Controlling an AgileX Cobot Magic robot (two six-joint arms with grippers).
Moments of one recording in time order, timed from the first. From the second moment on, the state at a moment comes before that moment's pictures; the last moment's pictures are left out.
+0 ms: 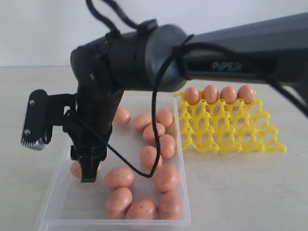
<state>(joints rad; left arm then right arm) -0.09 0.00 0.00 0.25 0.32 0.01 0.95 2.08 -1.63 0.03 0.76 -0.80</state>
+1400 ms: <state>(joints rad) -0.09 0.00 0.00 0.25 0.32 0.01 0.95 2.10 -1.50 -0.01 0.42 0.08</state>
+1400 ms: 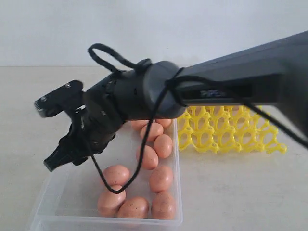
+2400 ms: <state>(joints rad) -0.09 0.00 0.00 0.25 0.32 0.01 -0.07 1.73 -0.99 -1.04 -1.13 1.11</state>
